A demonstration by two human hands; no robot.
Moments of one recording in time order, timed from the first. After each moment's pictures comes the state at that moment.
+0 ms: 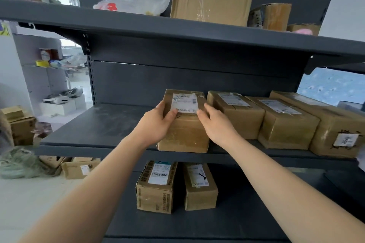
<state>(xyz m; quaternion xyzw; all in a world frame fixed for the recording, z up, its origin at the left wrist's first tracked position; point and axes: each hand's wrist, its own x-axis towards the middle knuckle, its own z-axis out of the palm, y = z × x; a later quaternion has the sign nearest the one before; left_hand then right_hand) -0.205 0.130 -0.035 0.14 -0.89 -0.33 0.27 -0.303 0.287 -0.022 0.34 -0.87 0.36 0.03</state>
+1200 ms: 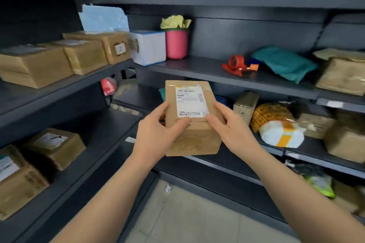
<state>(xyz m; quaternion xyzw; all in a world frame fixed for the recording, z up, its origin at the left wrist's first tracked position) 0.023 0.419 -0.103 -0.26 -0.79 -0.56 0.01 0.121 0.586 -0.097 -0.17 -0.85 0.44 0.23</state>
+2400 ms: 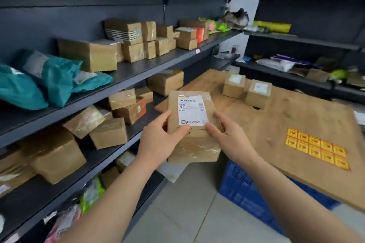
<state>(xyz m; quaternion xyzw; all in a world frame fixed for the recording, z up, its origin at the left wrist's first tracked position) 0.555 1.006 -0.148 -0.74 -0.42 -0.39 -0.36 0.735 0.928 -0.136 -0.71 -0.51 0.21 0.43</state>
